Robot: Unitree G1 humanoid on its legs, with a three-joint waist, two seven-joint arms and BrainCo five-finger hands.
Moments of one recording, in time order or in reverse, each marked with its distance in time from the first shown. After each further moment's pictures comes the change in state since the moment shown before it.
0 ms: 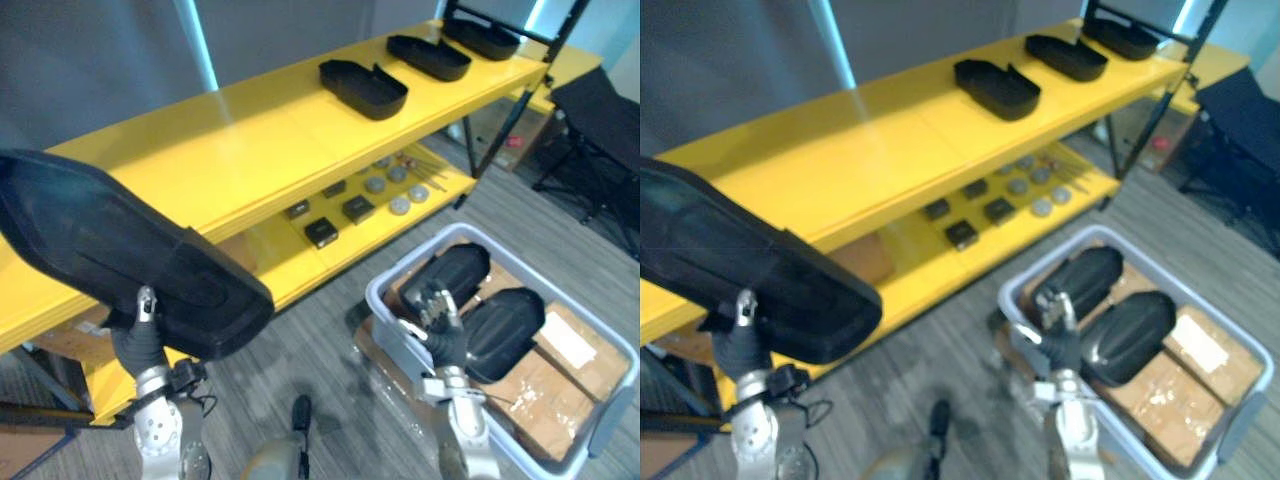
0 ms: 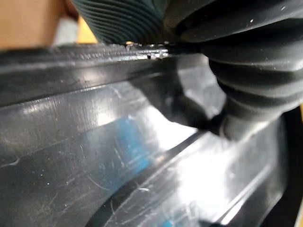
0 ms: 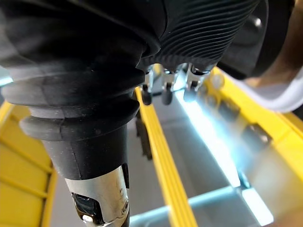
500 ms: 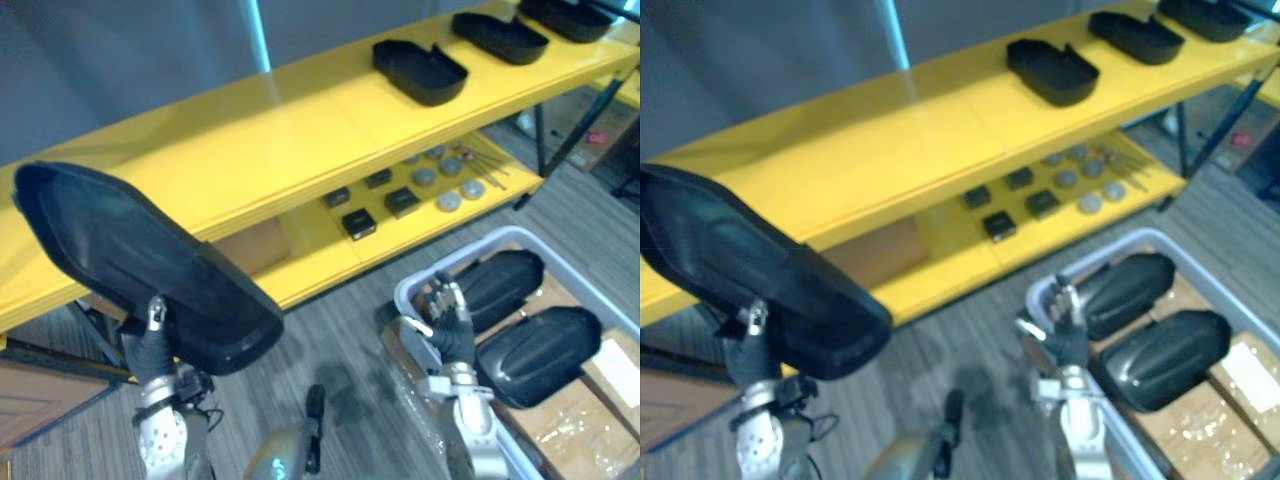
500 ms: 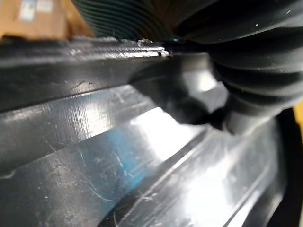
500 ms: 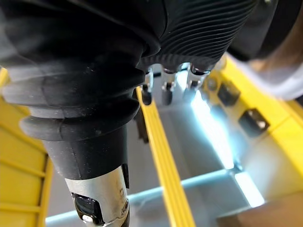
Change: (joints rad) left arm -0.031 -0.002 0.033 -0.020 0.049 0.000 -0.048; right arm -0.016 -0.007 -0.032 -0.012 -0.002 -0.051 -0.065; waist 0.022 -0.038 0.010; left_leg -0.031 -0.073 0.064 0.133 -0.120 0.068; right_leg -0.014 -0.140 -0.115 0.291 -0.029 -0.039
